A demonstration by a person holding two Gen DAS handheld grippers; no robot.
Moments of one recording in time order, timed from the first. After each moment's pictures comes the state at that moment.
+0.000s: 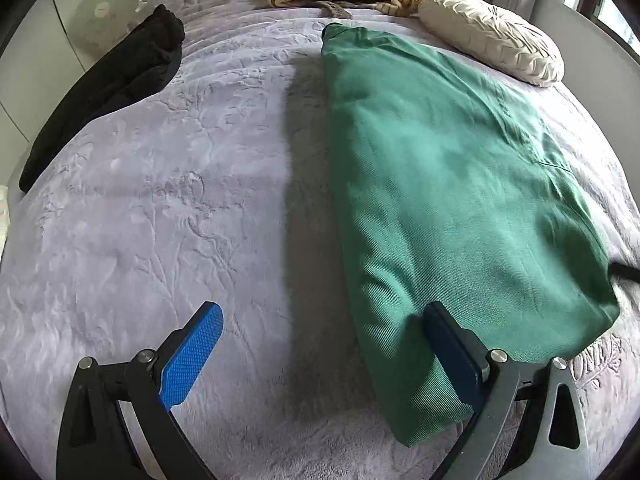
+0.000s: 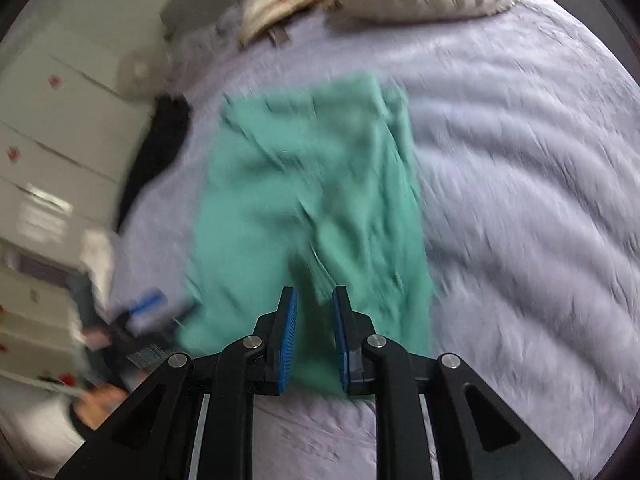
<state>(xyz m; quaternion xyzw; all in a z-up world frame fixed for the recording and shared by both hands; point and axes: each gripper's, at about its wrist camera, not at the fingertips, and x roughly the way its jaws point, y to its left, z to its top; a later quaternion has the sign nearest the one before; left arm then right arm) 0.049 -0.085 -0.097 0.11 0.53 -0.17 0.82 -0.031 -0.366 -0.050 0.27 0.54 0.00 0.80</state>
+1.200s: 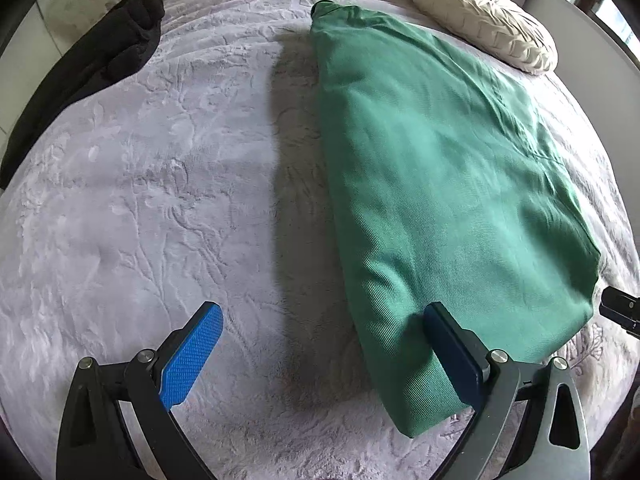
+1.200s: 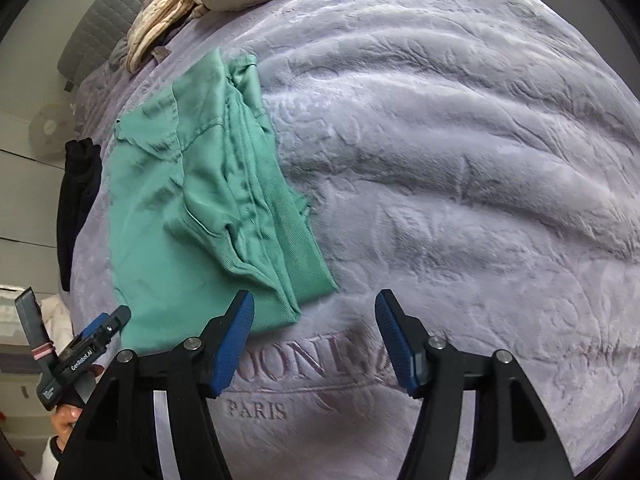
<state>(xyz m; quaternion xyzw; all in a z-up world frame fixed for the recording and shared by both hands) 0.066 -0.082 -0.099 0.09 0.58 -0.20 0.78 -0.087 -0.392 -0.068 0.35 0.55 -0.15 0.74</state>
